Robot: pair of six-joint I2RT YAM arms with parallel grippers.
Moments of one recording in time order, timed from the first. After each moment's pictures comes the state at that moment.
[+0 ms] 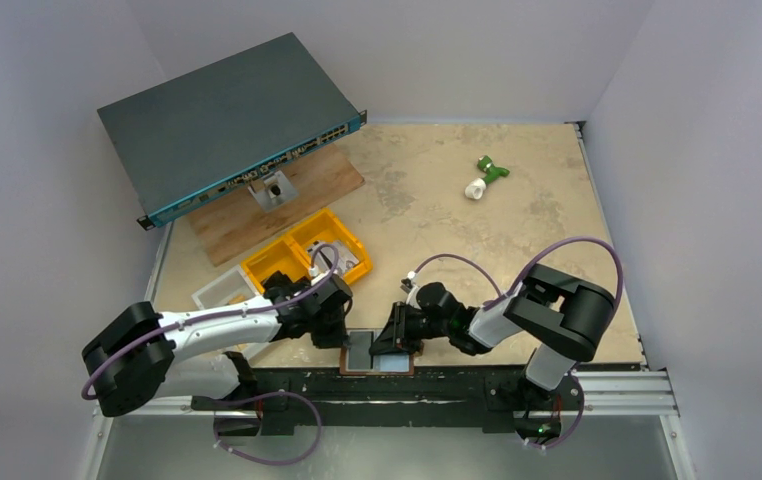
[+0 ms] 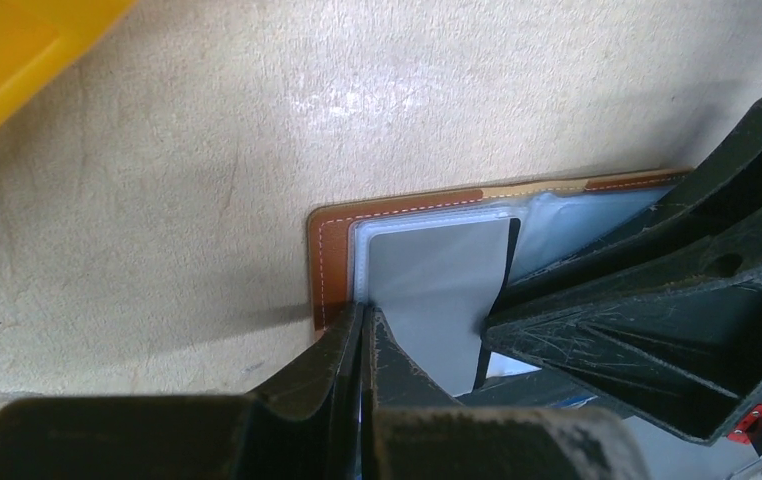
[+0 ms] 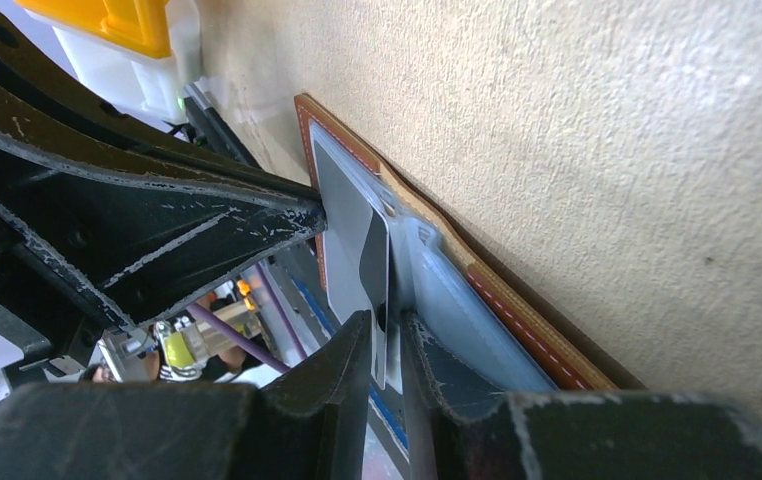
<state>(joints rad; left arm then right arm) -0.96 1.22 0.53 -0.43 0.01 -1.08 0.99 1.68 0.33 0.75 -0.41 1.30</state>
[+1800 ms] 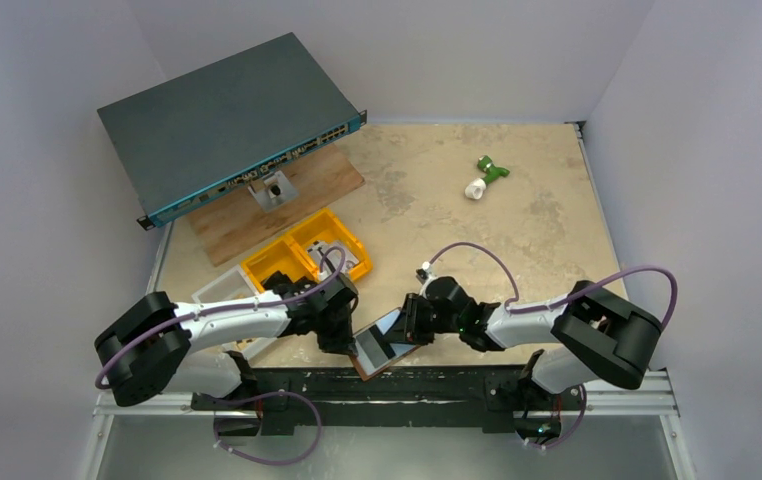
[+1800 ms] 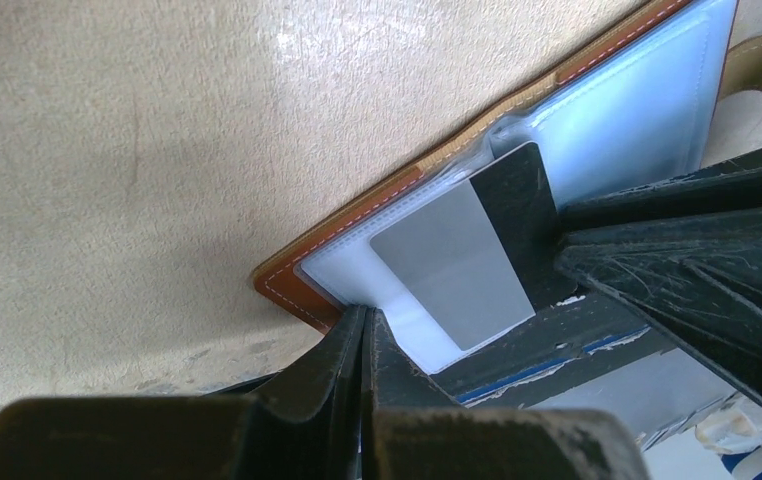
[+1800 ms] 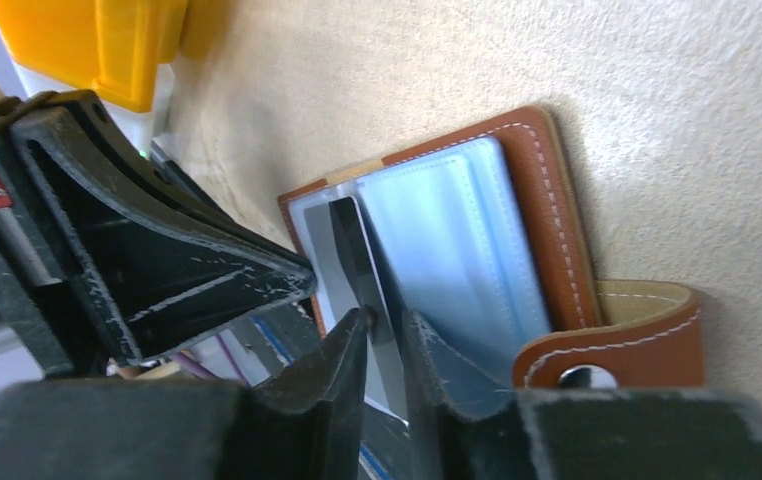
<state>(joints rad) -0.96 1.30 0.55 -0.42 0.13 -1.08 0.94 1.43 0.33 0.43 -0.26 1.15</state>
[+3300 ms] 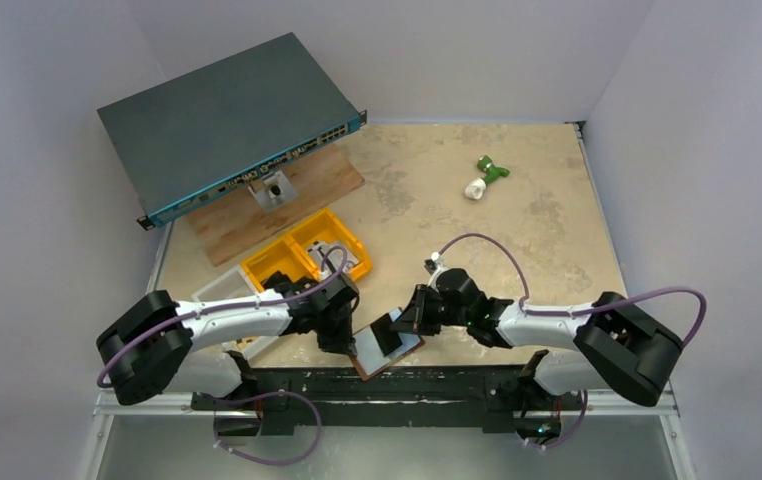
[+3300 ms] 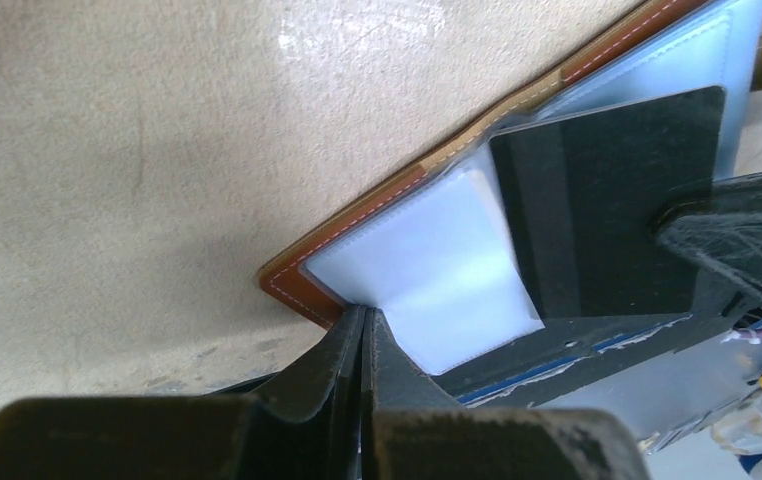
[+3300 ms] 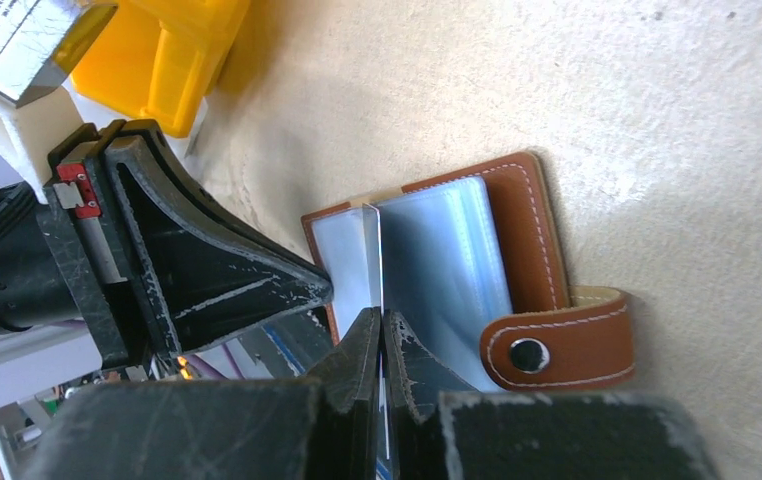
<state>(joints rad) -0.95 1.32 0.57 -0.44 0.13 -1.06 0.87 1.32 0.33 0.36 -0.27 1.08</state>
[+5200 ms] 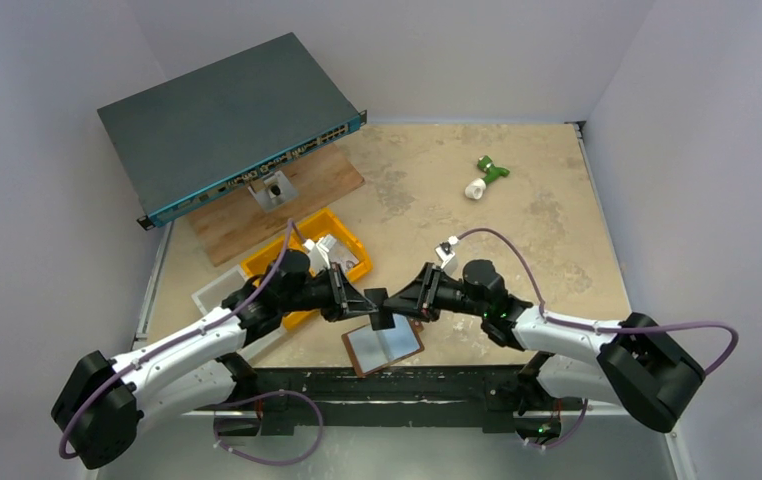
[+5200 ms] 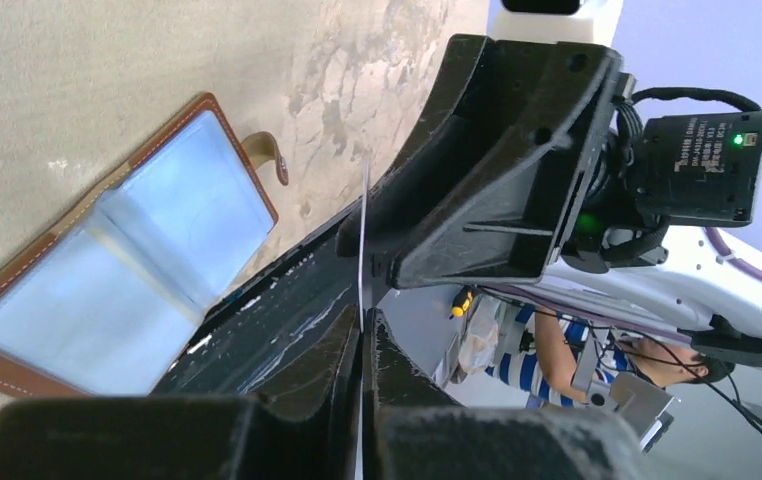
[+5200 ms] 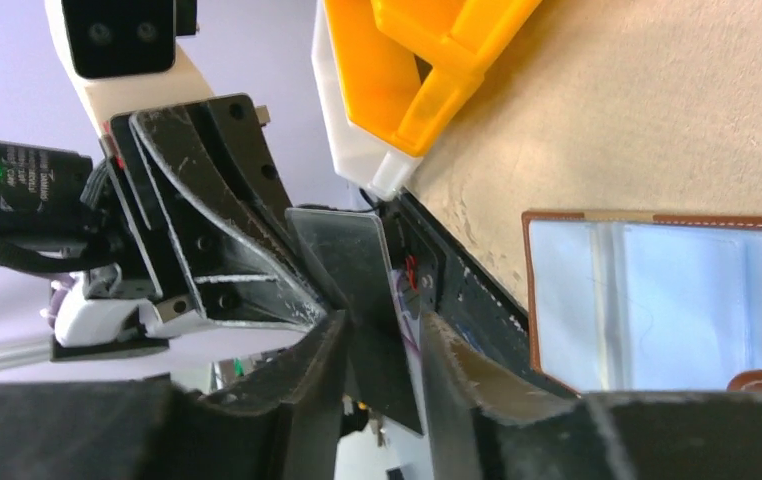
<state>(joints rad) -0.73 0.94 0.44 0.00 0.44 -1.19 0.76 1.17 0.29 0.61 -0.46 1.37</state>
